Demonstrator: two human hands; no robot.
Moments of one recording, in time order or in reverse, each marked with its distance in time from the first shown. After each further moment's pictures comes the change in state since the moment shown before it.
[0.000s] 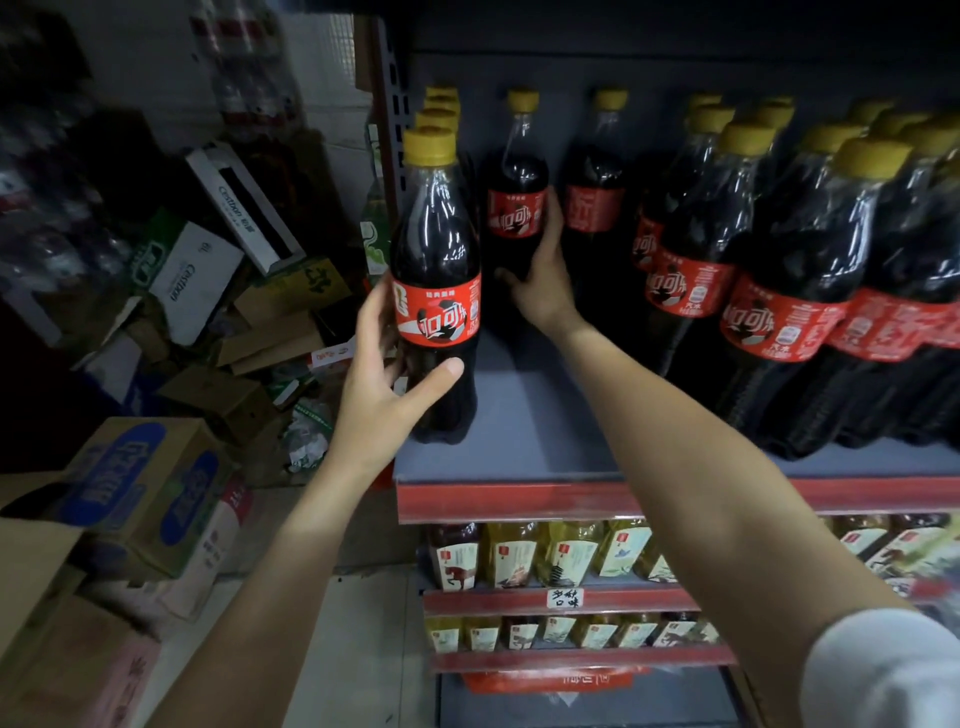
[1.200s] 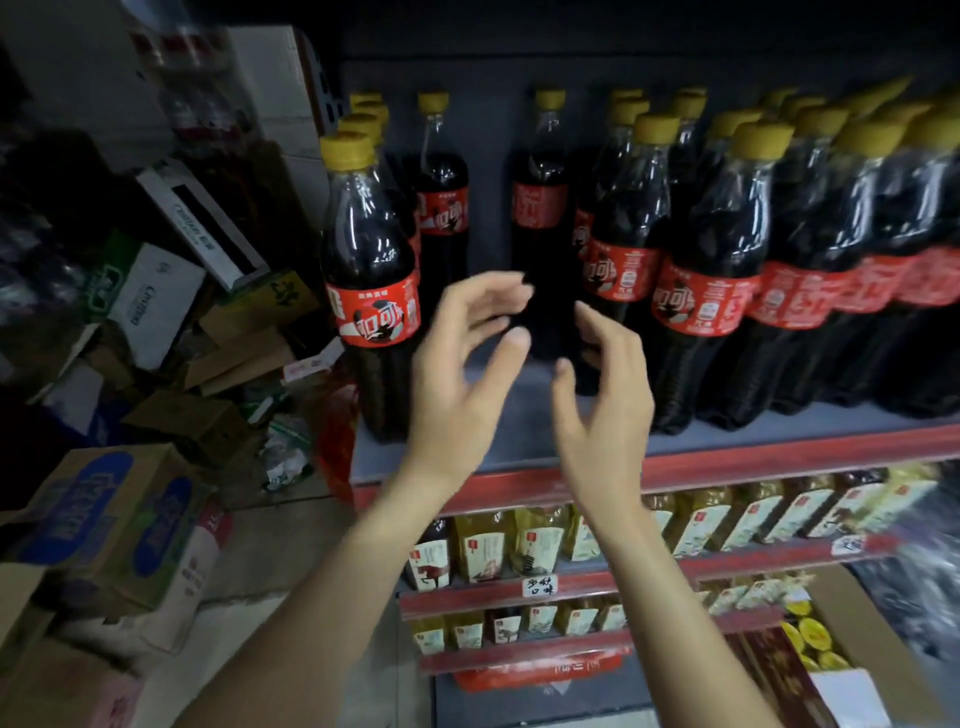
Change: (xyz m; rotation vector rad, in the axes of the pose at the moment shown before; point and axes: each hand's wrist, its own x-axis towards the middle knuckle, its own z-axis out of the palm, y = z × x) left_hand -0.008 0.053 0.088 -0.117 -0.053 0.257; right_hand -0.175 -0.031 -0.080 -0.104 0.415 -0.194
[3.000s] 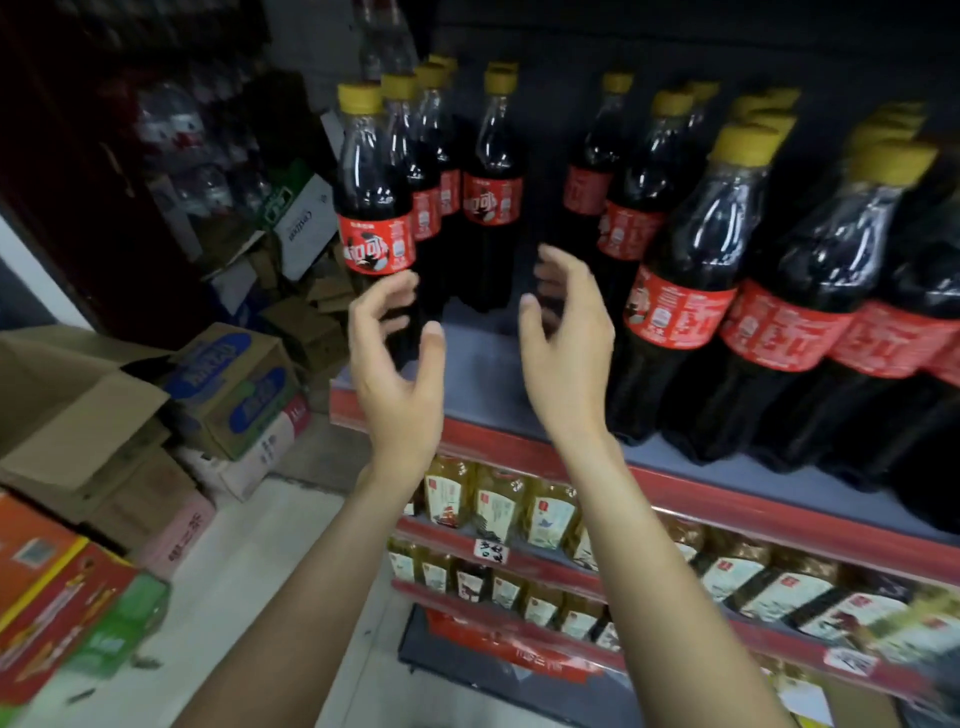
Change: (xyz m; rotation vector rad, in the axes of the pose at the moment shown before) left_hand -0.044 -0.002 0.049 0.538 0.647 0.023; right_hand 0.051 0.015 -0.018 0.297 -0.354 0.026
